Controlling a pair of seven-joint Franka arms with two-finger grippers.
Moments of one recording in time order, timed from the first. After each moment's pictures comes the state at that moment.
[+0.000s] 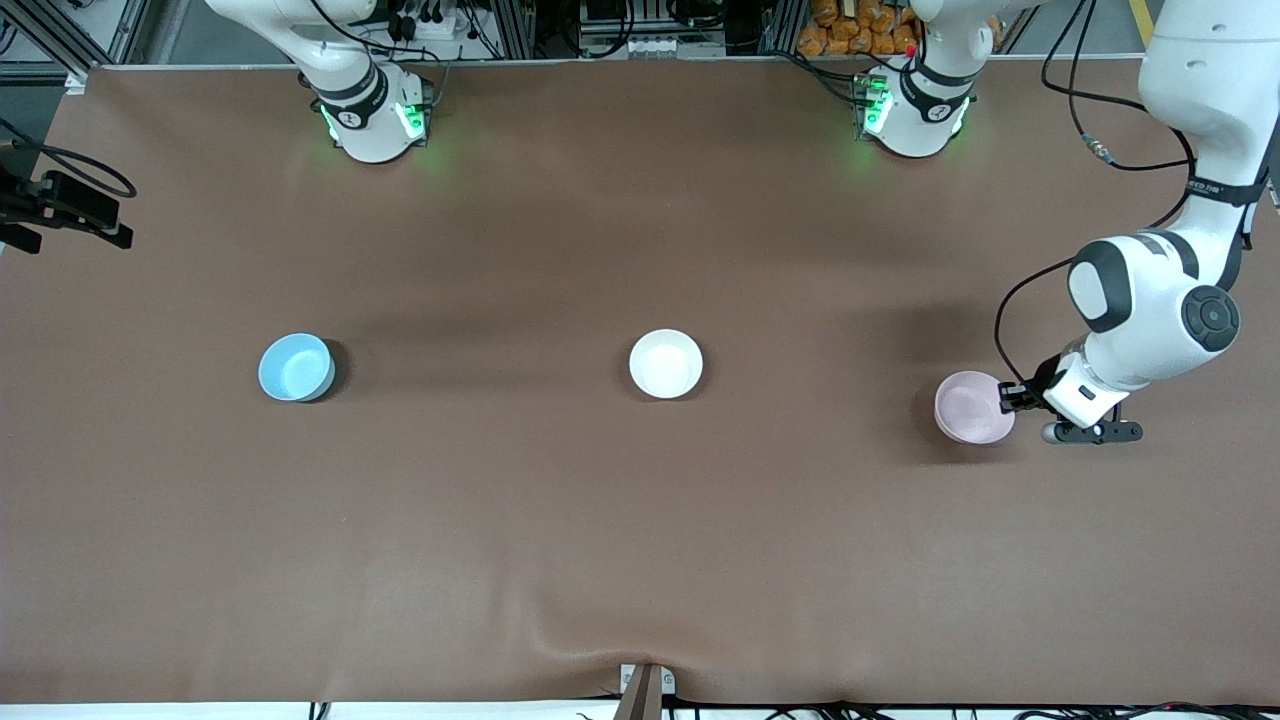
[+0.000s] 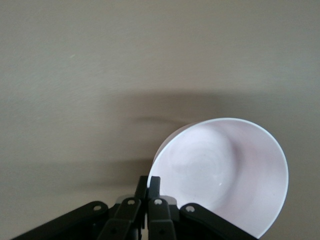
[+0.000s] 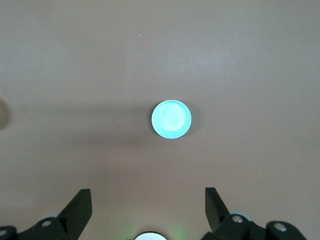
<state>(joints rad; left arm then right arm) 0.23 0.38 -0.17 -2.07 -0.08 2.45 0.15 -0.03 0.02 -0.03 -1.46 0.02 1.40 -0.10</state>
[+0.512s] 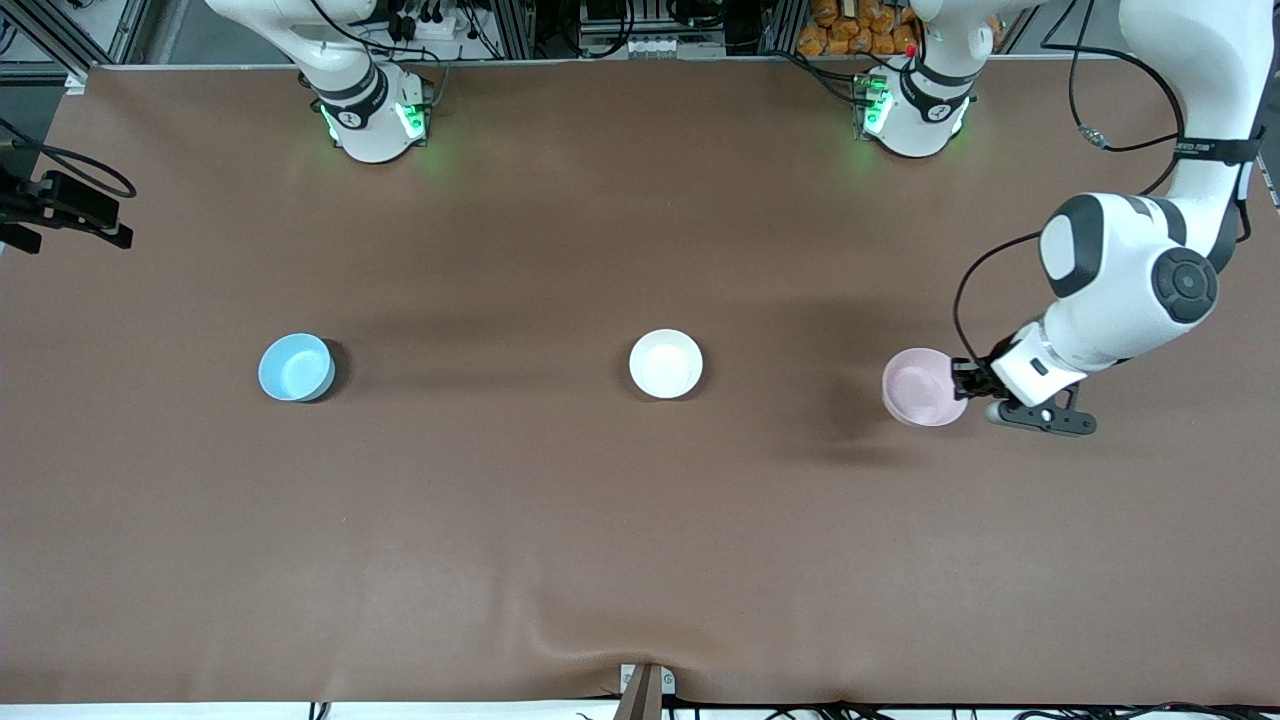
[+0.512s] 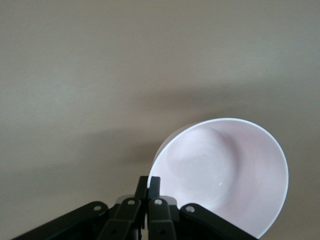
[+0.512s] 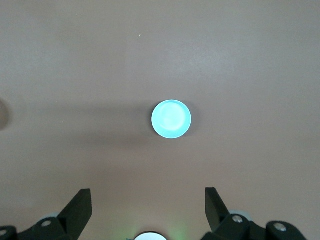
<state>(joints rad) 0.23 0.26 -0.36 -2.01 -0.08 2.29 0.08 -0.03 0.02 -0.03 -1.46 0.02 1.40 -0.10</state>
